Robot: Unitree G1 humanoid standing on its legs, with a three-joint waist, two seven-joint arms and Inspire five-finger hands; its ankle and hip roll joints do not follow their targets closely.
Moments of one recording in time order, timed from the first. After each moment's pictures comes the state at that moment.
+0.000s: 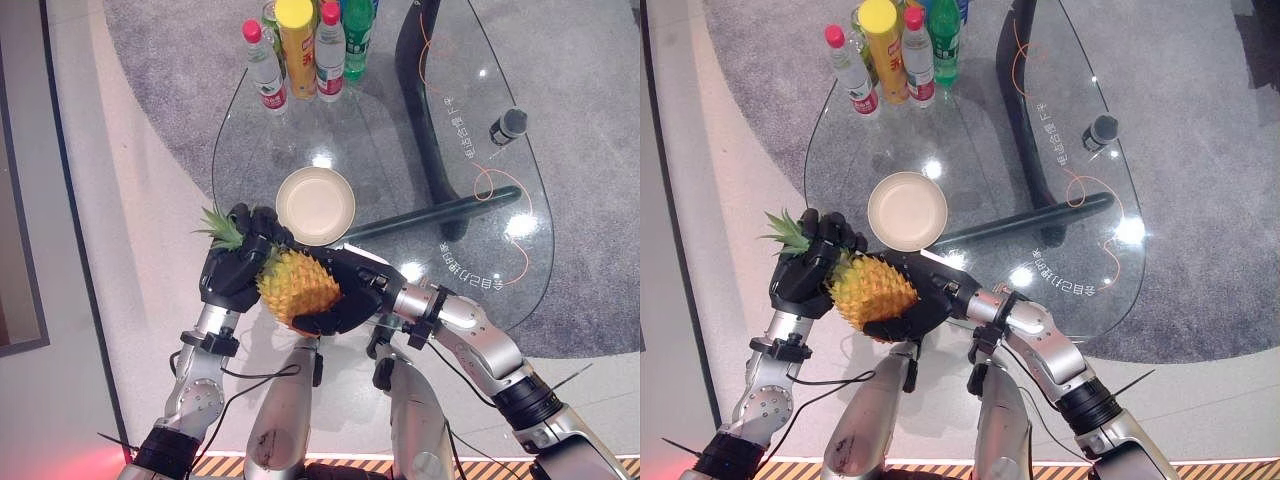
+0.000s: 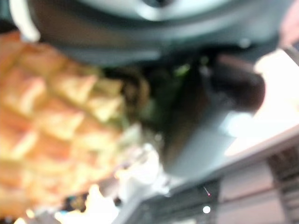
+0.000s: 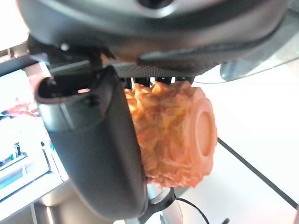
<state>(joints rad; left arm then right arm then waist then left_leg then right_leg) -0.13 0.42 -0.25 0.09 -1.28 -0.38 -0.53 -0.39 -0.45 0.42 -0.01 0.47 0.06 0.53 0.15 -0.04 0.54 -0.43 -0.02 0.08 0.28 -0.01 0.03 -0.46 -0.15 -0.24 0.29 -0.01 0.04</state>
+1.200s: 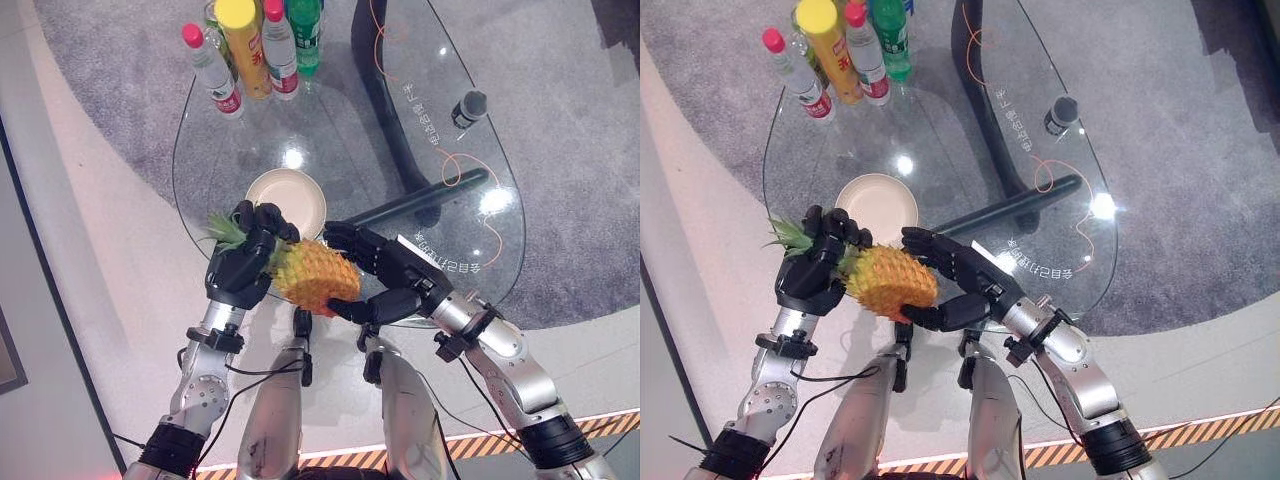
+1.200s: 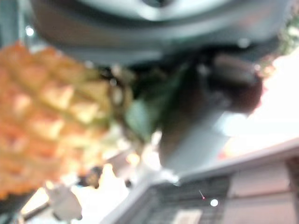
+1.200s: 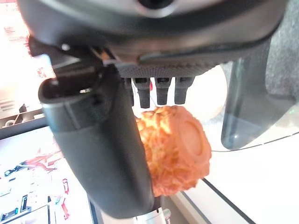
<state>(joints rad) -0.12 0.40 -0.21 0.07 -1.28 -0.33 -0.53 -0.14 -0.47 0.20 -0.11 0.39 -0.08 0.46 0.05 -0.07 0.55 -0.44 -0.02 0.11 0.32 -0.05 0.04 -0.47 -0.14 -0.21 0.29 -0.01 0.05</state>
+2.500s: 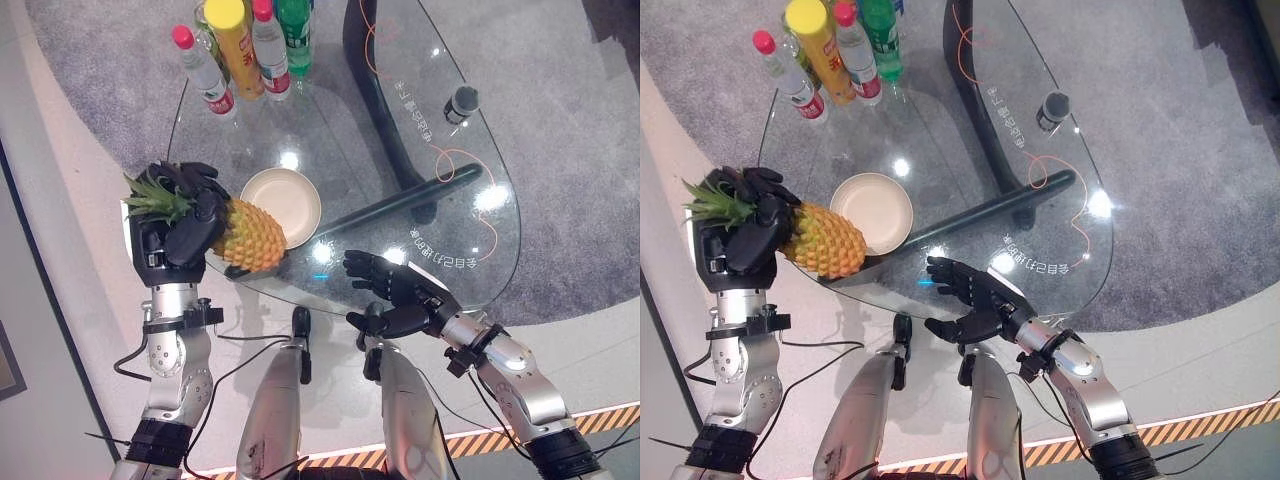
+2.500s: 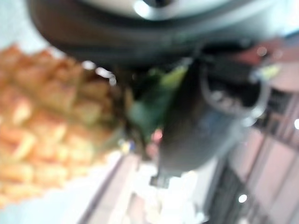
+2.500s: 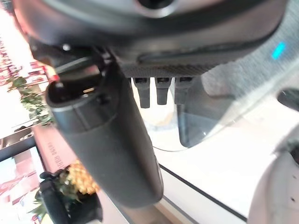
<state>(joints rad) -0.23 0.42 -0.07 0.09 -0.45 -0.67 0.25 -0.13 -0.47 0.23 0.02 0.44 0.06 0.51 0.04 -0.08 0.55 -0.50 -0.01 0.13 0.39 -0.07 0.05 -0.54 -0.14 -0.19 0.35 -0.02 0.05</state>
